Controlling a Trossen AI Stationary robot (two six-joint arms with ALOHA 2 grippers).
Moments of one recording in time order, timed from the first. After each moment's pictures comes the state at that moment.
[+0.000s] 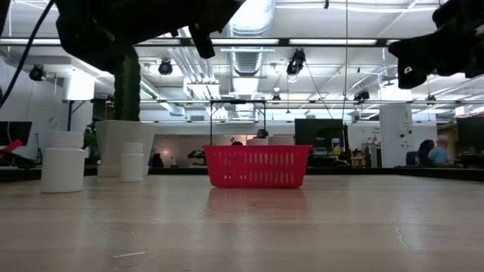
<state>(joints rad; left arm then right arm) -0.12 1.69 0.70 1.57 -0.30 -0.20 0.12 0.09 0.01 0.15 0.05 0.05</state>
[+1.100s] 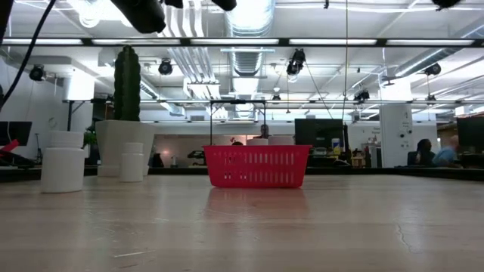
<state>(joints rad) -0.04 1.69 1.05 1.57 -0.28 -0.33 0.12 1.10 0.67 0.91 0.46 -1.00</state>
